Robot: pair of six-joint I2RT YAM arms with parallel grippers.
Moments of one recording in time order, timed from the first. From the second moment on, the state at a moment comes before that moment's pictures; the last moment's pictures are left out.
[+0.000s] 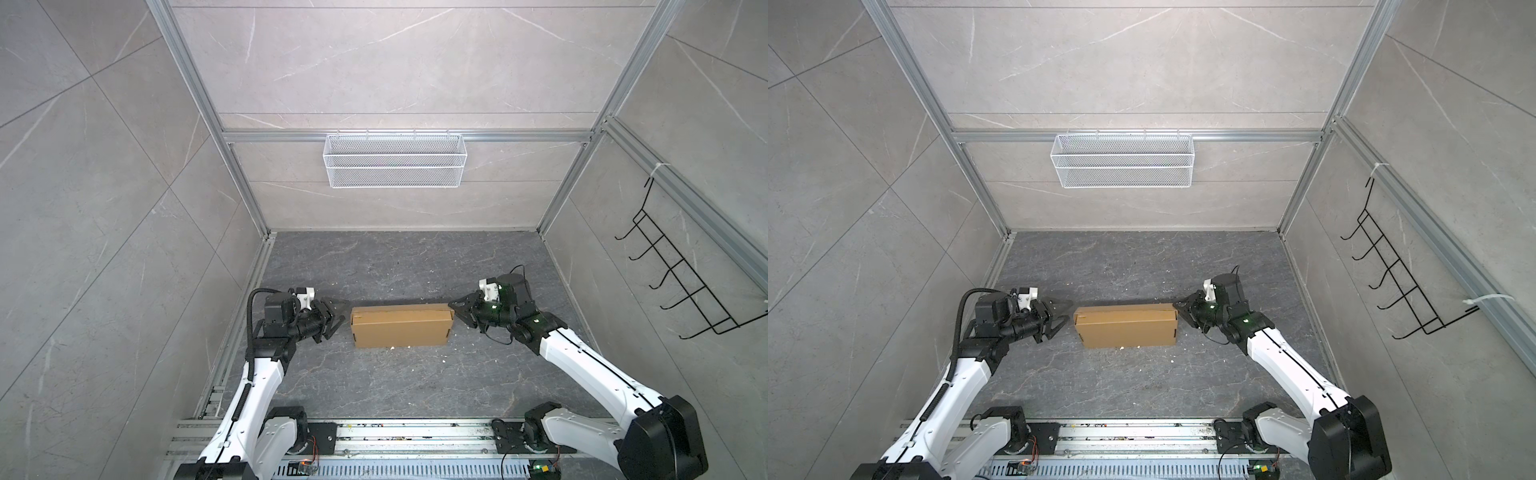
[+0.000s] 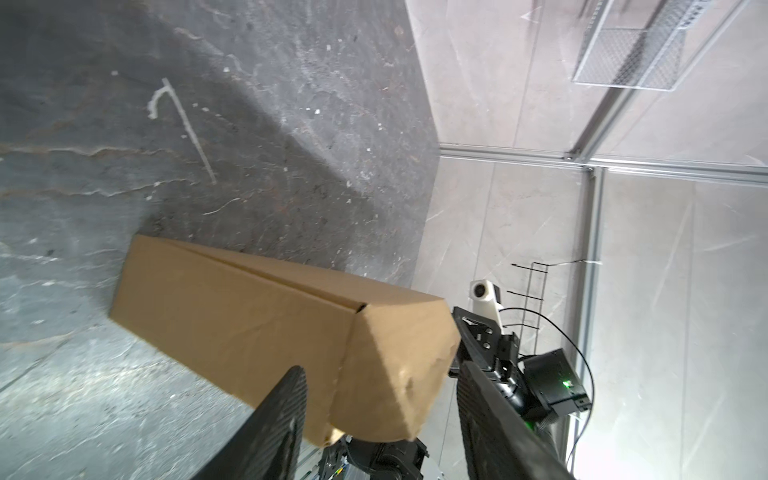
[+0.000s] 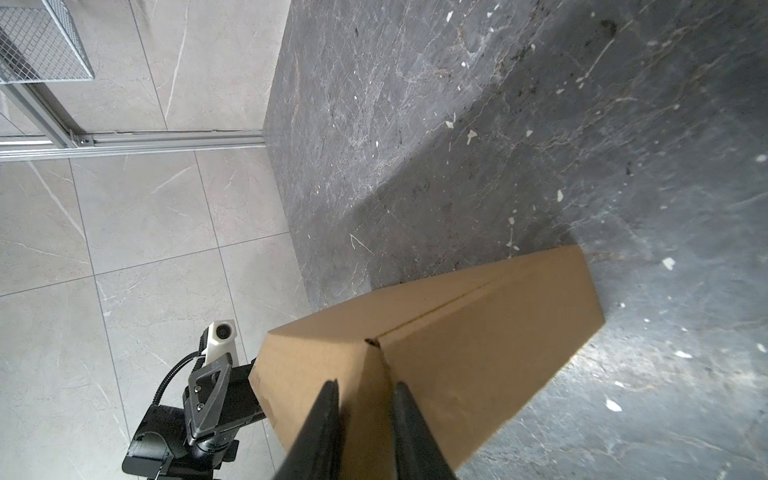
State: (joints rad) left arm -0.02 0.91 0.58 -0.26 0.81 -1.07; right arm 0.36 1.15 0.76 -0.27 -0.49 1.16
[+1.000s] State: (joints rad) left arm -0.05 1.00 0.52 -0.12 0.85 -1.09; right arm 0.36 1.15 0.76 -0.27 -0.48 1.16
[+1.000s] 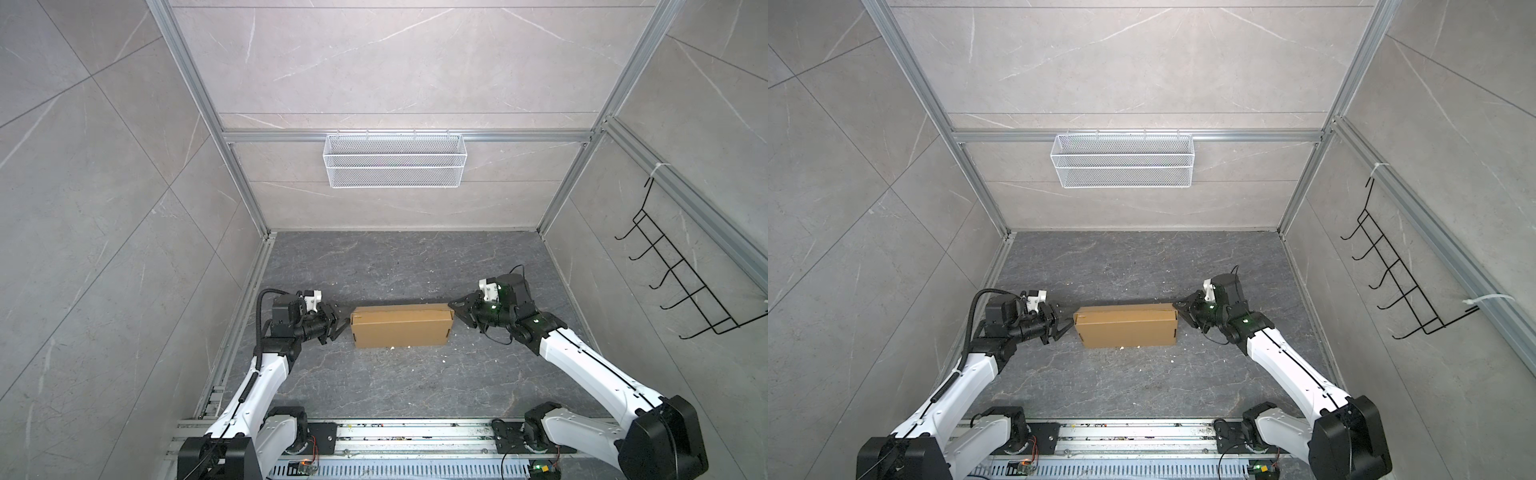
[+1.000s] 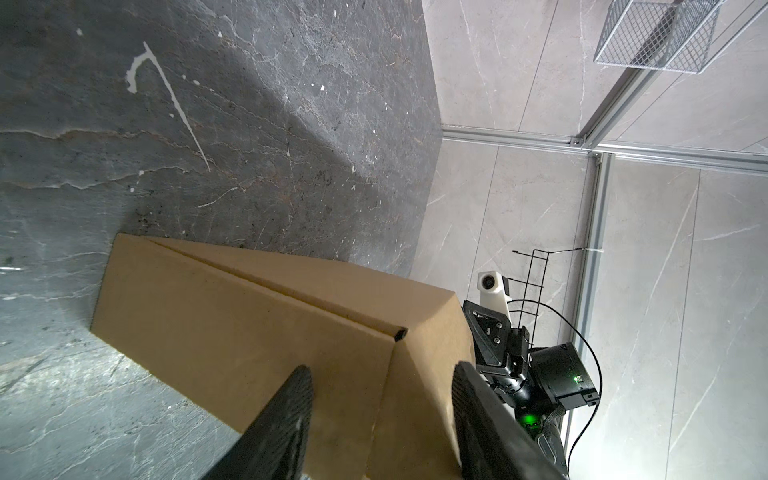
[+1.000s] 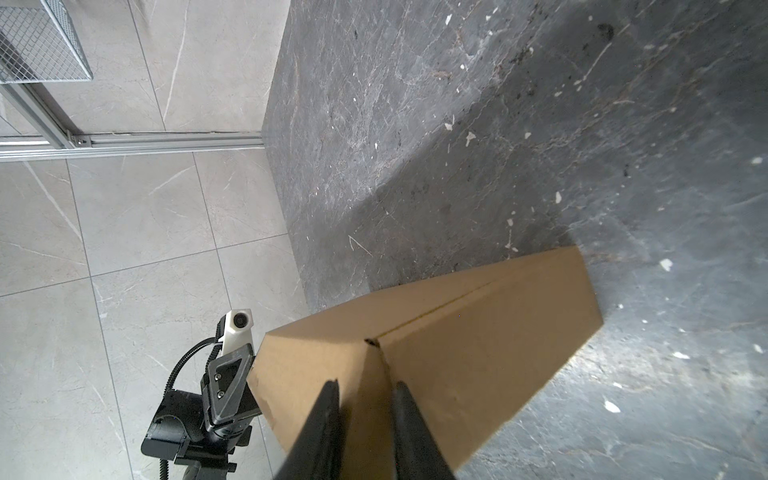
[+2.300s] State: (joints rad) left arm -0.05 0.99 0.57 -0.22 0.86 -1.01; right arm 0.38 1.18 0.76 -0.25 -0.46 1.11
